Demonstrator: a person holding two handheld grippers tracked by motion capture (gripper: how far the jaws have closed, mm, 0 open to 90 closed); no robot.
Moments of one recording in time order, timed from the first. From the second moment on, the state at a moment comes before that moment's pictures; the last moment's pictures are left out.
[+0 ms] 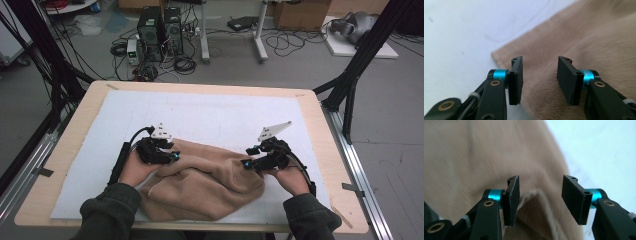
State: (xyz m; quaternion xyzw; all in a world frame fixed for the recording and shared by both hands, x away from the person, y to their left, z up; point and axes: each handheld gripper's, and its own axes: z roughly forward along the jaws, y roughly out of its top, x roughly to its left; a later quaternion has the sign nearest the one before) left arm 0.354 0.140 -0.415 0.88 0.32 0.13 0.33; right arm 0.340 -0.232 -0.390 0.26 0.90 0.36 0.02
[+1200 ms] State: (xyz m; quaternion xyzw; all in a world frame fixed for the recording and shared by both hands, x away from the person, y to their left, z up) left arm 0.430 0.168 -0.316 0.76 0.40 0.26 0.44; right arm 0.449 -0.241 -0.311 0.32 0.85 0.40 0.16
